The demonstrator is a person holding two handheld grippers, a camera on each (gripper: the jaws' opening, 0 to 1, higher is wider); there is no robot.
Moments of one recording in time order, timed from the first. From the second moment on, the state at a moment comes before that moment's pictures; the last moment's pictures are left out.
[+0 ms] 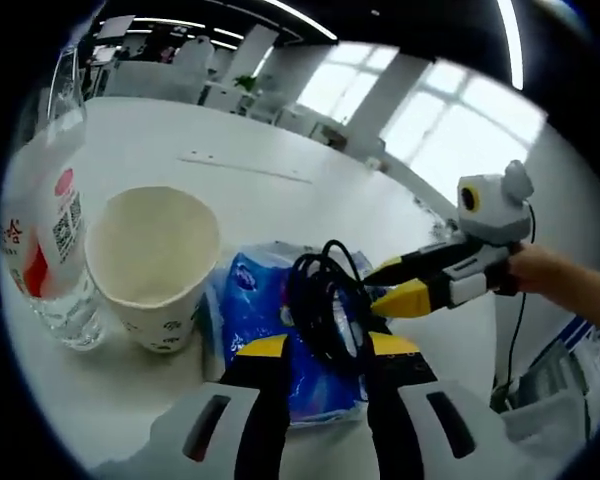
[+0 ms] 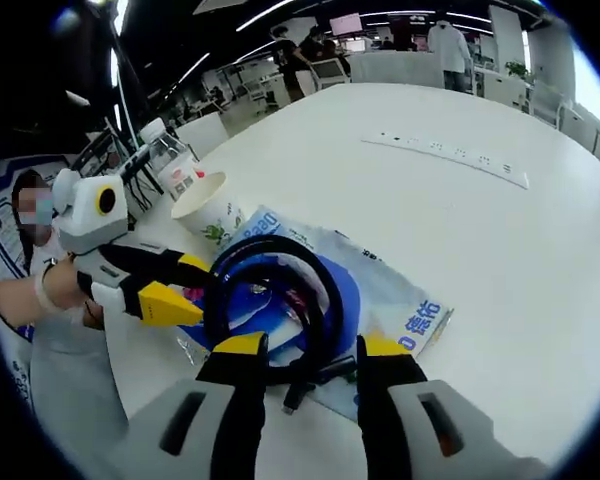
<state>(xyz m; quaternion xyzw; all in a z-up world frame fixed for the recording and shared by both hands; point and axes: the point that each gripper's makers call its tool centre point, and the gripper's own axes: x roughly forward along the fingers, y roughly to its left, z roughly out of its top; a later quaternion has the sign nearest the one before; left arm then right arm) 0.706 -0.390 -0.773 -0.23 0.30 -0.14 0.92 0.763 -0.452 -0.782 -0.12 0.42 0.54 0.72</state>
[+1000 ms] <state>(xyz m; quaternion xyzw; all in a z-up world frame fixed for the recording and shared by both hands) 0.713 -0.395 -0.783 -0.24 0.30 -0.13 0.91 0.770 -0.451 -0.799 -0.14 0.41 0.52 0.74</state>
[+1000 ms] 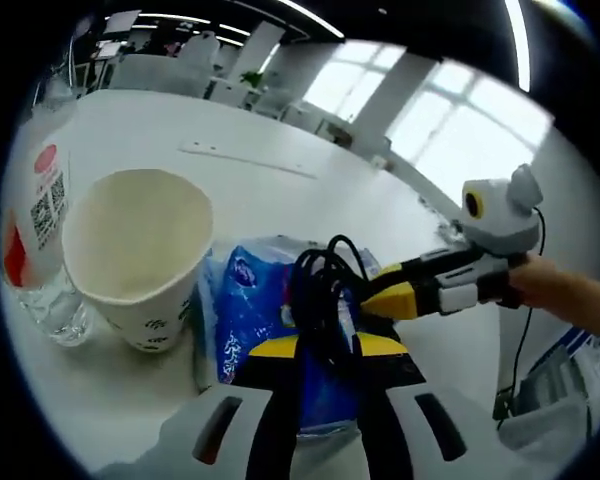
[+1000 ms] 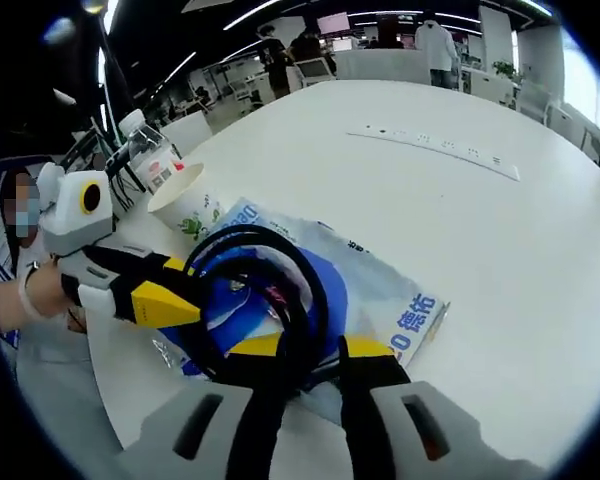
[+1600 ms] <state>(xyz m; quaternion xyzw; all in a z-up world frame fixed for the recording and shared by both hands) 0.715 -0.392 -0.783 -0.25 0.30 -0.13 0.91 0.774 -0.446 -0.797 -0.14 0.43 0.51 0.74</state>
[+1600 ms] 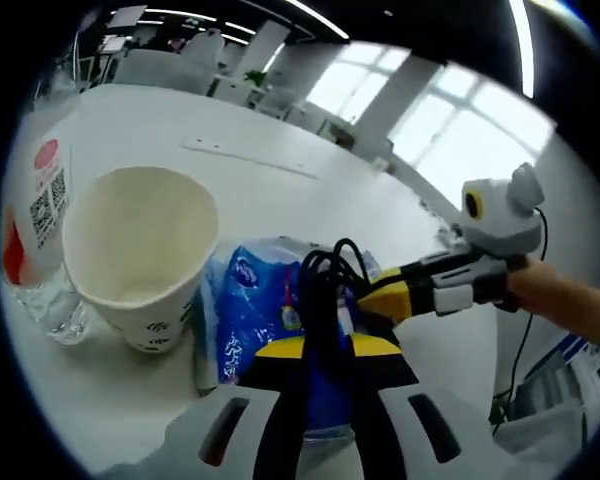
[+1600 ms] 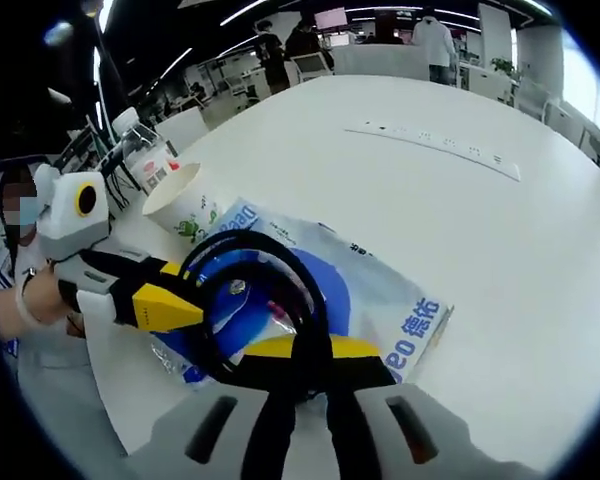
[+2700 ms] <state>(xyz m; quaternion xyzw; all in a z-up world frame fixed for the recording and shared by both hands) 0.706 -0.398 -0.753 -0.26 0.29 -0.14 0.91 0.765 -0.454 -0.755 -0.14 0.42 0.49 0.75</state>
